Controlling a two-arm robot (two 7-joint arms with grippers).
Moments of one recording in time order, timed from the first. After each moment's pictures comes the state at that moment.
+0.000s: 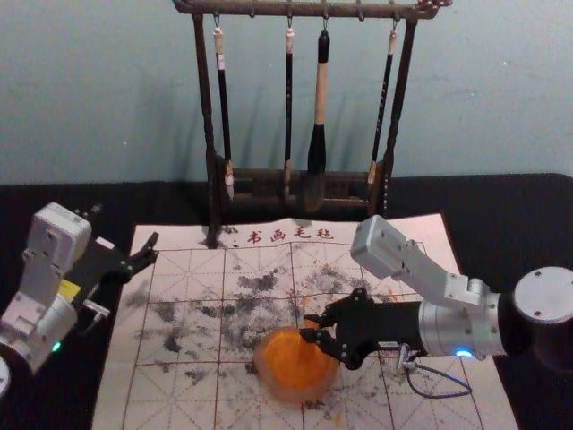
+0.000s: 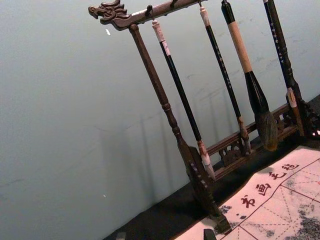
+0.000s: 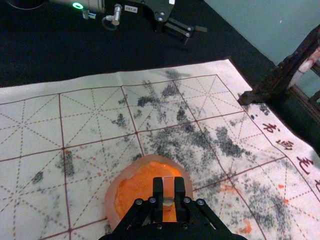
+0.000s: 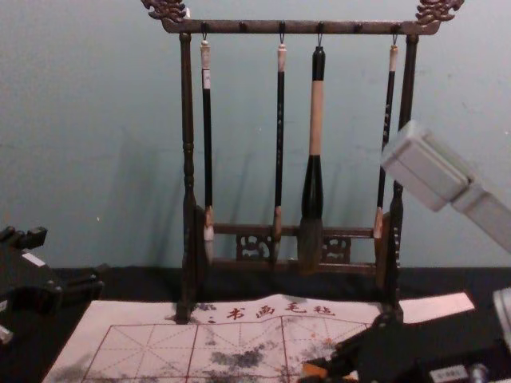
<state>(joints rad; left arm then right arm) -0.20 0.60 0.45 -1.41 -0.25 -0.12 0.03 0.47 0.57 -0.72 -1.48 0.26 0.26 0.71</state>
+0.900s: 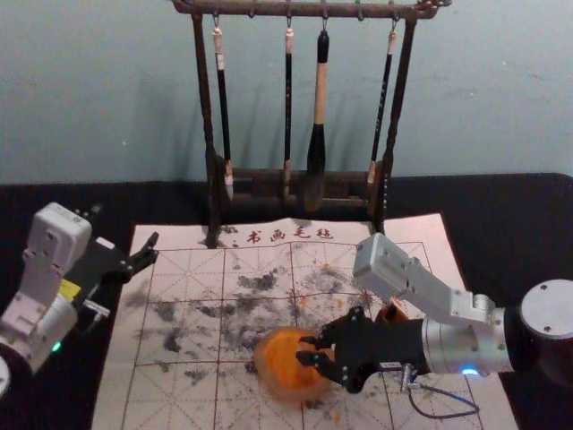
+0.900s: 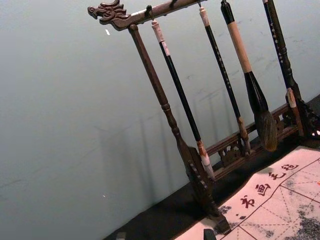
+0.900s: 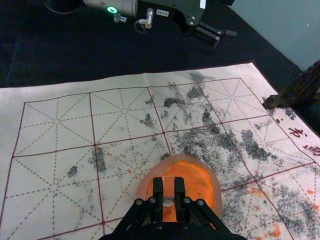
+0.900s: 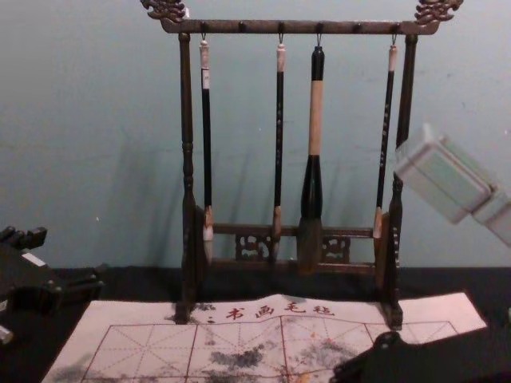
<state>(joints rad) -0.20 0.60 0.45 -1.41 -0.25 -0.12 0.03 0.43 0.61 -0.73 -1.55 0.29 0.26 0.74</state>
